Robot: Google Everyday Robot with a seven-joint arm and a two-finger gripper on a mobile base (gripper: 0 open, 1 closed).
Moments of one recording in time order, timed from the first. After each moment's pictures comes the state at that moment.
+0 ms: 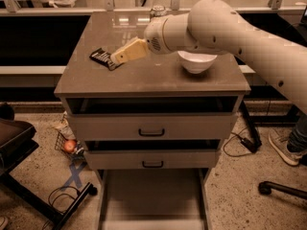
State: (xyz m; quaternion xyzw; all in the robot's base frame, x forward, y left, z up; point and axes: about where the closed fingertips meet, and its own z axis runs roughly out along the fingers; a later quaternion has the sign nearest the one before) arm 0.692 0.050 0.933 -0.42 0.71 0.20 0.53
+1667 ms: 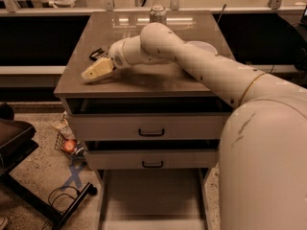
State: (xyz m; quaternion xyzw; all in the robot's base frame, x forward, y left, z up) arm 0.749 0.177 0.828 -0.47 0.70 0.28 0.46
